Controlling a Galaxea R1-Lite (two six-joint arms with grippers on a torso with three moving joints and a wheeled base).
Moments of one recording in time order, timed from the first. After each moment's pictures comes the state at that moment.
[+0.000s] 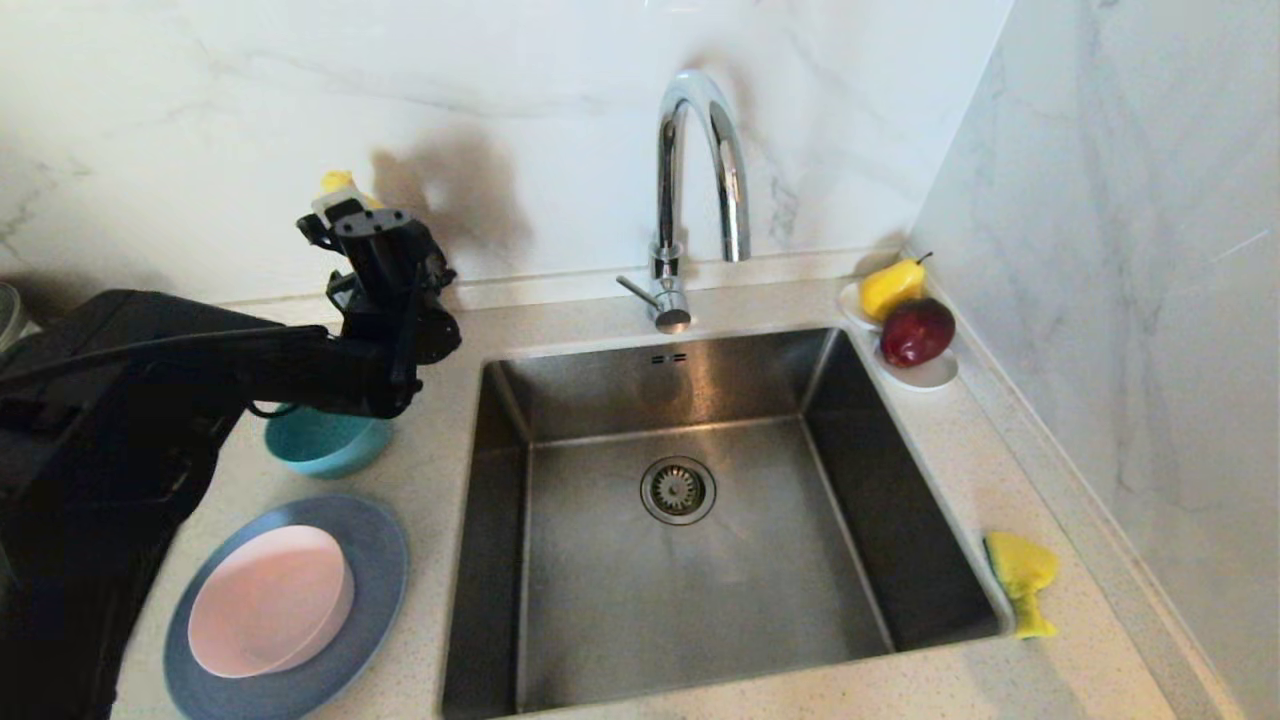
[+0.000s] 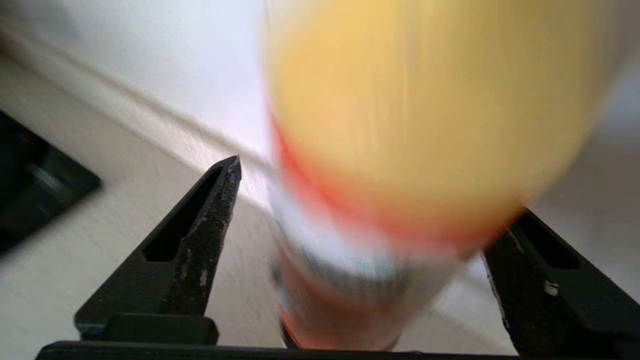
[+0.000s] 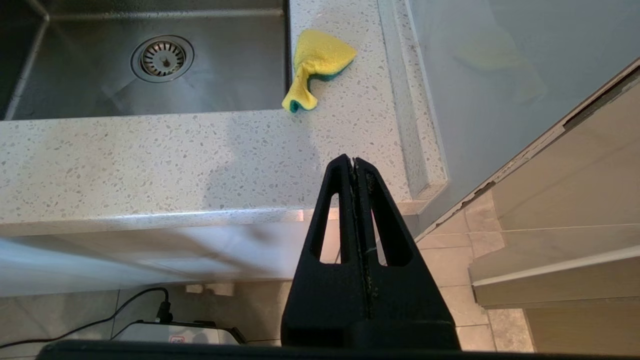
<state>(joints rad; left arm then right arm) -0.18 2.29 -1.67 -0.84 0.80 -0.14 0.00 0.00 -0.07 0.17 0.00 0.00</state>
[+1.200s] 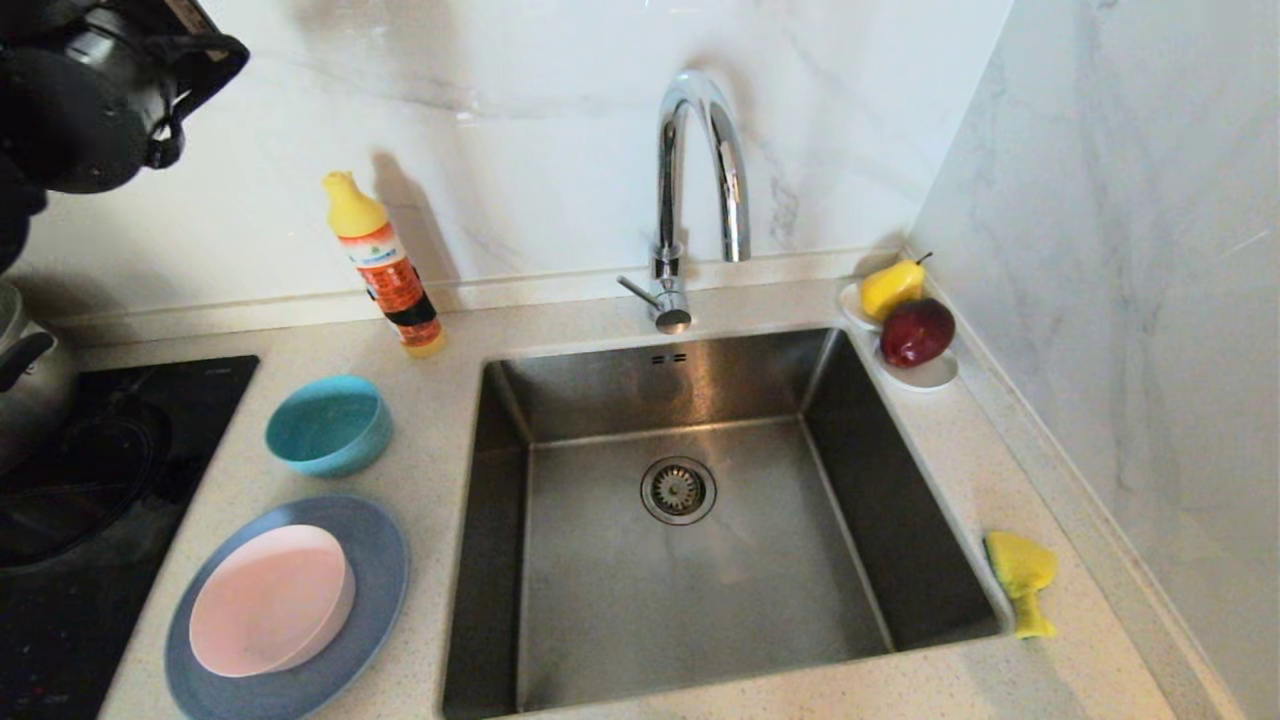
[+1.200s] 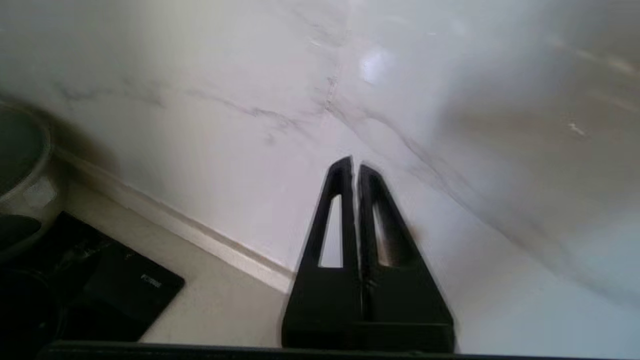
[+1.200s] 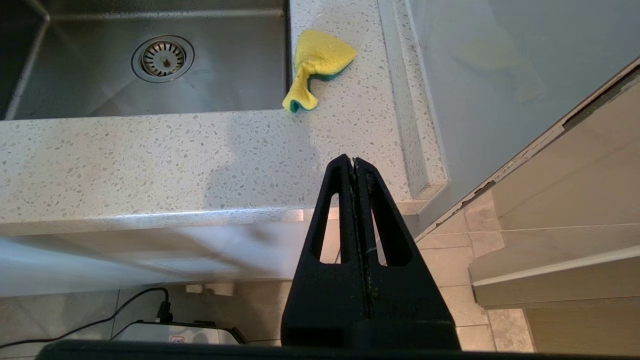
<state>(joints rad) -0.18 1.64 -1.53 -0.46 0.67 -0.16 0.00 0.00 -0.07 0.17 0.00 0.00</state>
